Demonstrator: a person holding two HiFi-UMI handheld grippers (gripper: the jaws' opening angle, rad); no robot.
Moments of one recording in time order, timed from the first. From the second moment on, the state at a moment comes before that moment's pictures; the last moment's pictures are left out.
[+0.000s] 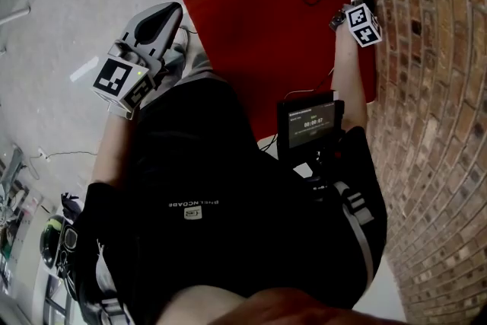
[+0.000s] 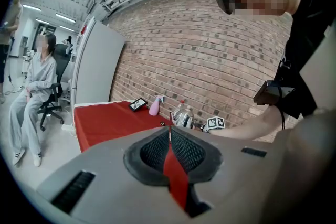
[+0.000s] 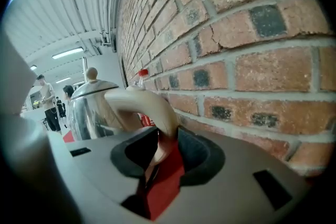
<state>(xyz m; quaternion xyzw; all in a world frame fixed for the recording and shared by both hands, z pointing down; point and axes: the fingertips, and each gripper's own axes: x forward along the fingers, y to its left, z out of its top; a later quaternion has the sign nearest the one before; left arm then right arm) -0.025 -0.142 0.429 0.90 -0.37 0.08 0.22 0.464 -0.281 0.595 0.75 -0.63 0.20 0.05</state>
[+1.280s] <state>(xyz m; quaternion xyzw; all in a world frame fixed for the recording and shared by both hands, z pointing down) -0.039 -0.127 0.434 0.89 -0.38 0.08 0.23 0.445 -0.244 0.605 0.79 -0.58 0.22 0.05</state>
